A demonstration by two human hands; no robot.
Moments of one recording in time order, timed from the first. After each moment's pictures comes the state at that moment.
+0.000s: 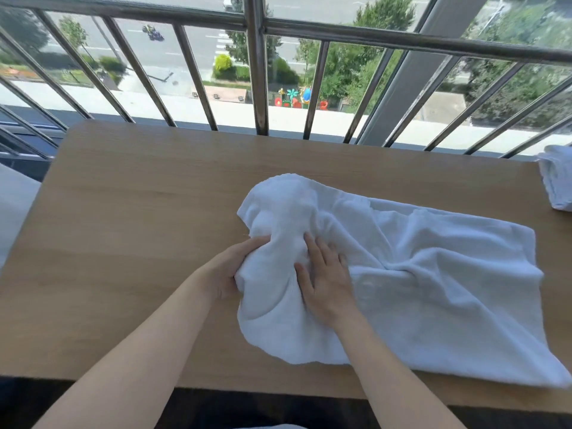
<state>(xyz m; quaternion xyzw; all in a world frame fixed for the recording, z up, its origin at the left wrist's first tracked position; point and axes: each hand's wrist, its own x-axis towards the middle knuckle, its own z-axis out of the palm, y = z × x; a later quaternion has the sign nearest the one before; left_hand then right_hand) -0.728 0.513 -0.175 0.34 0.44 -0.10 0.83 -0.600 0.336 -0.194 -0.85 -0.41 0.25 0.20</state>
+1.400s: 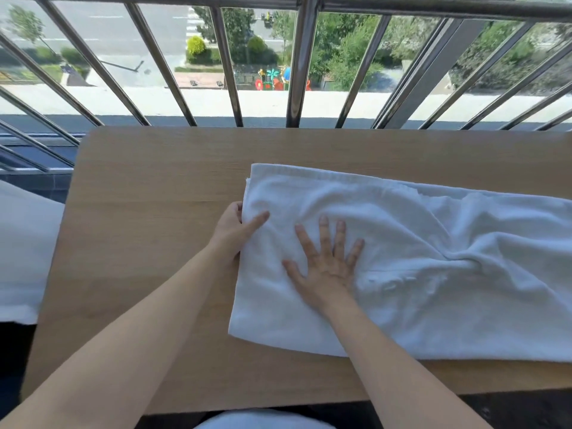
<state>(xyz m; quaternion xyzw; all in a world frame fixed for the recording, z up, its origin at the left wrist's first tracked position) -0.769 0.645 -0.216 0.57 0.48 0.03 0.67 -0.681 0.448 -0.238 -0.91 -0.38 0.16 0.00</state>
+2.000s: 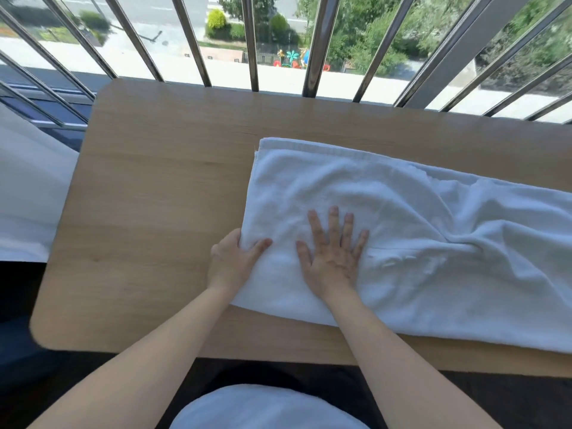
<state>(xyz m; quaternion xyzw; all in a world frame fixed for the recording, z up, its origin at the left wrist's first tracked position) -0.850 0.548 -0.229 0.70 0.56 0.05 0.44 -0.699 0.415 -0.244 -0.91 -0.39 0.15 0.01</state>
